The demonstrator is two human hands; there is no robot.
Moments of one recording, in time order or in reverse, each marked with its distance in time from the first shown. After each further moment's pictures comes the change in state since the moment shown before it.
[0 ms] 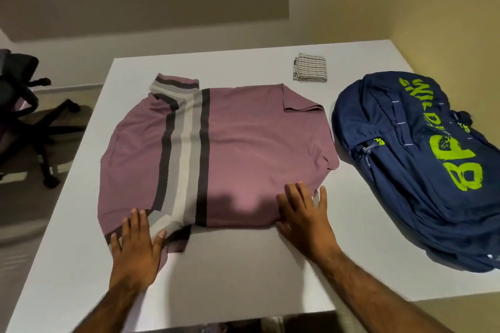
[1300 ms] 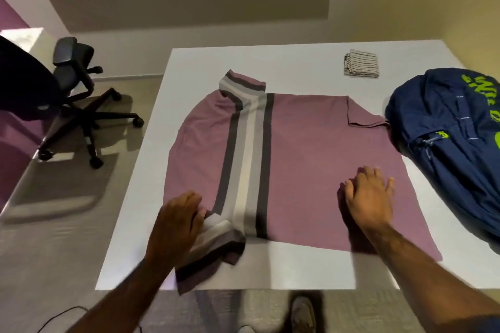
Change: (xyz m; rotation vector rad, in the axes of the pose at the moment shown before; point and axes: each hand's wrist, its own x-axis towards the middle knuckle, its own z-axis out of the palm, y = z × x) left_hand -0.016 -0.086 -0.054 -0.143 0.215 0.458; right_hand 0.021 -0.031 -0.010 0.118 -0.040 0.560
